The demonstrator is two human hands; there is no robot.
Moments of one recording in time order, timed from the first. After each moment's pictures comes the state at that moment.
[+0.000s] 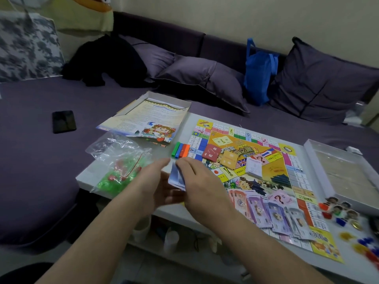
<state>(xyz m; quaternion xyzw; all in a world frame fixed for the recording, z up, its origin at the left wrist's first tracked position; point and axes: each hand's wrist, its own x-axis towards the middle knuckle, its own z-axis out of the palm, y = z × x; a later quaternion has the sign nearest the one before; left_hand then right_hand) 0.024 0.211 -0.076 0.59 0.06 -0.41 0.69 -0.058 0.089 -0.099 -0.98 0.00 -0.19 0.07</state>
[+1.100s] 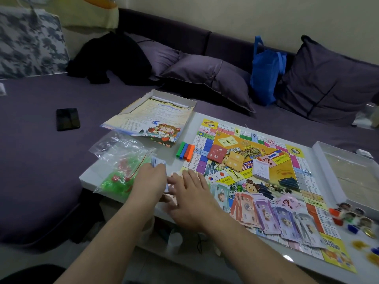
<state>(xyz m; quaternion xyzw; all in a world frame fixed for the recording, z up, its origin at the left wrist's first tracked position) 0.046 0.203 -0.098 0.71 0.08 -0.25 0.65 -0.022 0.084 -0.155 -1.00 0.06 0.05 0.06</state>
